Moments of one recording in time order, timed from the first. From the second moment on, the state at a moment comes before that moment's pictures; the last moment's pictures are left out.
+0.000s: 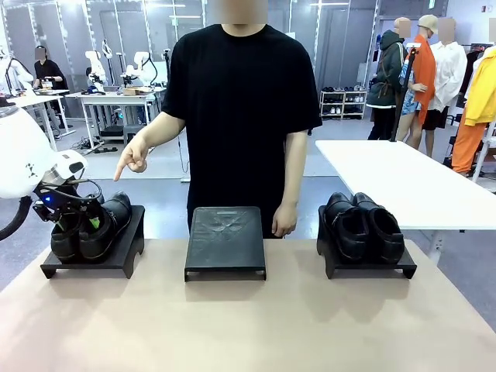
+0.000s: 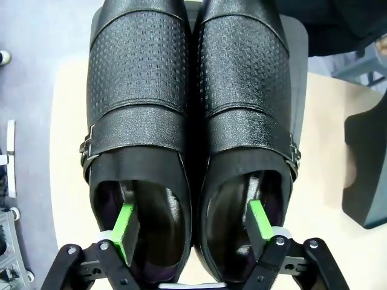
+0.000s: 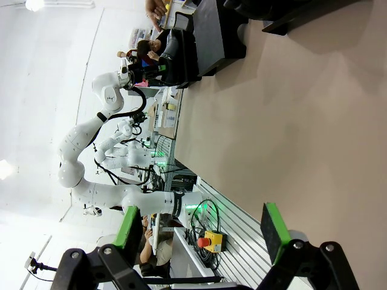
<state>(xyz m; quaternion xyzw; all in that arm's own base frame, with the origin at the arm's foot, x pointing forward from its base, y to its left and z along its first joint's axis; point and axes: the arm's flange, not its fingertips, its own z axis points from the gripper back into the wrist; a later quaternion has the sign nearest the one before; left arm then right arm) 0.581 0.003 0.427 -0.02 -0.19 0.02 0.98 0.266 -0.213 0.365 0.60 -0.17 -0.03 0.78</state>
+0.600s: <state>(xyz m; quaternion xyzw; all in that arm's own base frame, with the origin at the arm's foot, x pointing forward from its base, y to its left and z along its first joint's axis) 0.571 0.005 0.455 -0.05 -0.20 0.02 0.98 0.266 -0.213 0.365 0.60 -0.17 -0.03 0.78</state>
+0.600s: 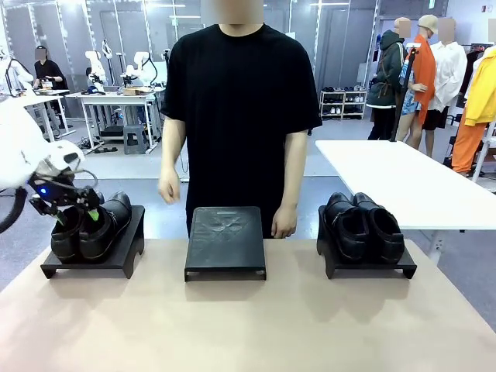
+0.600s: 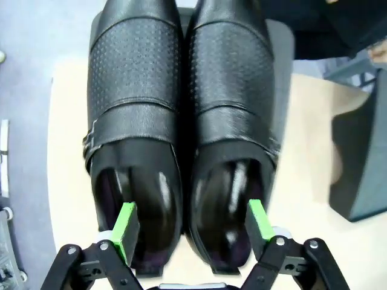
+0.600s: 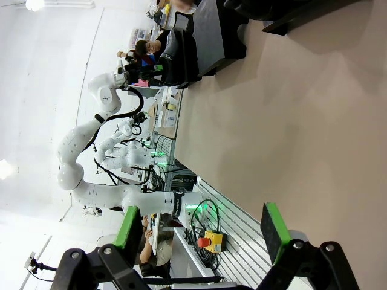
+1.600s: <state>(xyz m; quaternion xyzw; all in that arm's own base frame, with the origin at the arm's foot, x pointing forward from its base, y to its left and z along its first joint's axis) 0.385 0.185 0.478 -0.54 -0.16 -0.05 0.83 0.266 -0.213 0.365 0.60 -0.17 -0.03 0.78</state>
